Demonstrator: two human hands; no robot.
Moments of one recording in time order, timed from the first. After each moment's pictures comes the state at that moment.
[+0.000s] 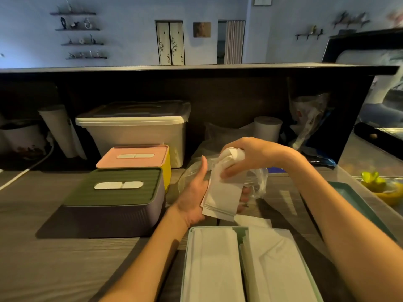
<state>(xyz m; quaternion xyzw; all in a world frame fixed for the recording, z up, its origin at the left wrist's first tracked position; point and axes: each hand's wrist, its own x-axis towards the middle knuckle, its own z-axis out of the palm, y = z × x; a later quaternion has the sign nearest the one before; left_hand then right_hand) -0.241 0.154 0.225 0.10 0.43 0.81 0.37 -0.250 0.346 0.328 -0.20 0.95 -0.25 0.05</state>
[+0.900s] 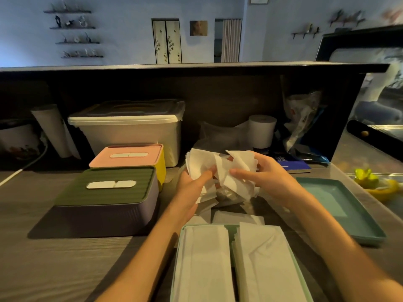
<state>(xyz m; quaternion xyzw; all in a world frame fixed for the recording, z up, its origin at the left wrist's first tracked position) -0.231 0.170 0.236 0.03 0.59 0.80 0.05 -0.204 0.360 0.263 -0.02 0.82 -0.57 -0.07</state>
